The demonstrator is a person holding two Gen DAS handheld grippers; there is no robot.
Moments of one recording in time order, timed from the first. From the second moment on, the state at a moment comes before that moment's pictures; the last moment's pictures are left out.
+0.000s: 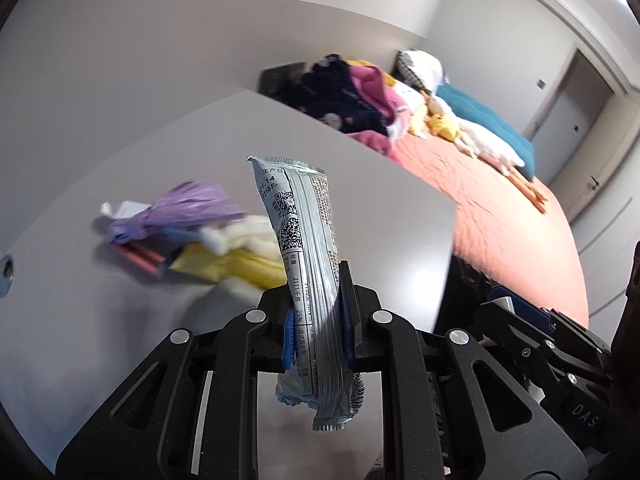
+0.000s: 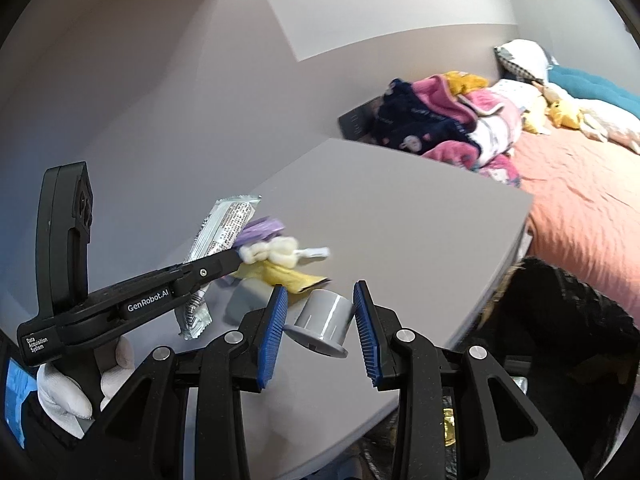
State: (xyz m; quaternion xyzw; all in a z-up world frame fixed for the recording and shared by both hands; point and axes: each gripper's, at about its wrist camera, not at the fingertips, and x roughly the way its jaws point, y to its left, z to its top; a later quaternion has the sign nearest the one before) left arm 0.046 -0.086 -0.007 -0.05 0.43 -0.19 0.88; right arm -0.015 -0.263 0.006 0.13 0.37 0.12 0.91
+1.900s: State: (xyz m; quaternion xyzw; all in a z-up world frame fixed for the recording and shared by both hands) left arm 0.003 -0.312 -0.005 0.07 0.42 -0.39 0.82; right arm -0.122 -0.465 0.039 0.20 0.26 -0.13 0.93
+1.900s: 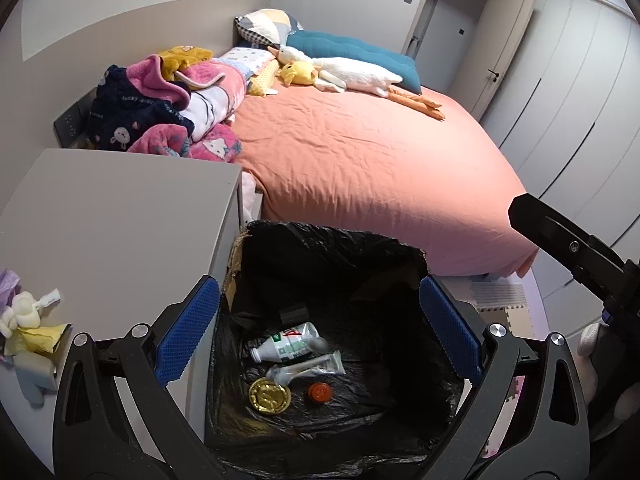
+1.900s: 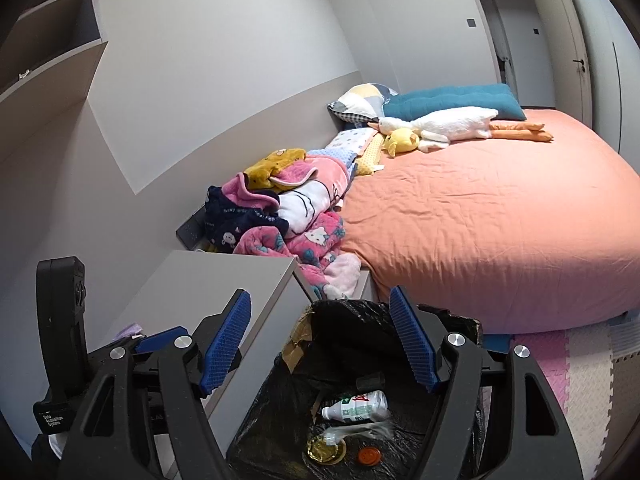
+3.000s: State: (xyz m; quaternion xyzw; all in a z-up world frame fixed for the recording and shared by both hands) left arm 0.029 -0.193 -0.003 0.03 0.42 -0.26 0.87; right arm -0.050 -0.375 0.031 0.18 0.30 0.01 0.94
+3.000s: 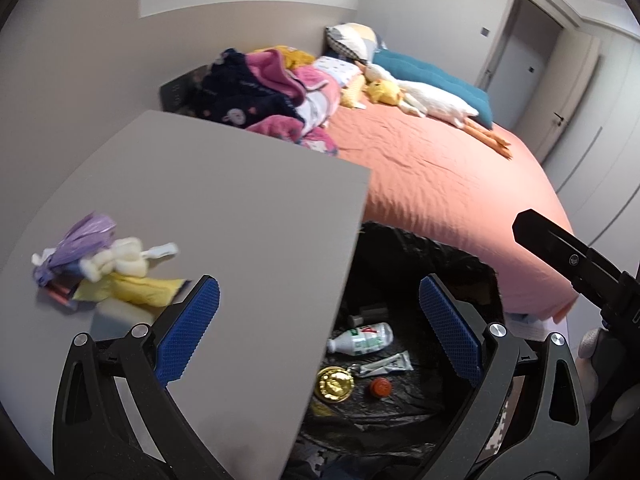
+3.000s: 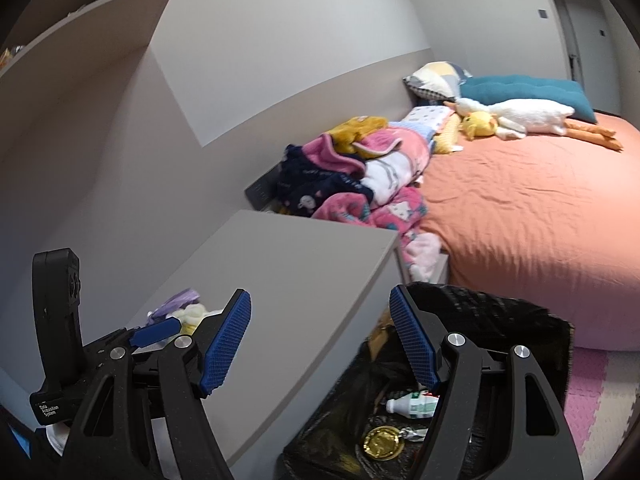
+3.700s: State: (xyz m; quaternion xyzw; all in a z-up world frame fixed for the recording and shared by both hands) left arm 0.048 -0.087 -0.035 -0.01 0.45 -0.15 0.88; right arm 0.005 -0.293 0.008 0.16 0.35 0.08 0.92
